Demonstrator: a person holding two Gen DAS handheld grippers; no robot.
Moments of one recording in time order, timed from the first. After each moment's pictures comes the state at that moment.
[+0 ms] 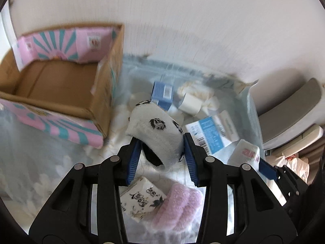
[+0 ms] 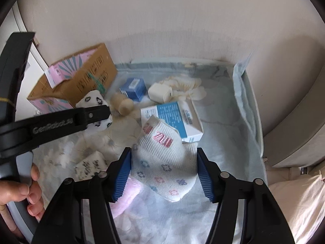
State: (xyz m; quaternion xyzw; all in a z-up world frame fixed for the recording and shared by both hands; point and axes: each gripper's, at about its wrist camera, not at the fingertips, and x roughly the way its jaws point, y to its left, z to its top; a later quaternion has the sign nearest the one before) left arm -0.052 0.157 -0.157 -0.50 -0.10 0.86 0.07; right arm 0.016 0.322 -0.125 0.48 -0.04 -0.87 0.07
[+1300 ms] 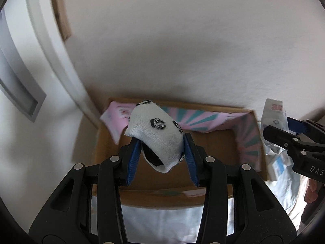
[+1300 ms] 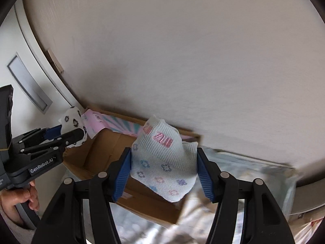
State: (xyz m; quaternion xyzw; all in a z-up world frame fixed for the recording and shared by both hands) left arm -0.154 -0.123 -0.086 -0.48 -0.04 0.87 0.02; right arm -0.146 0.113 -0.028 0.49 -0.01 -0.86 0.14
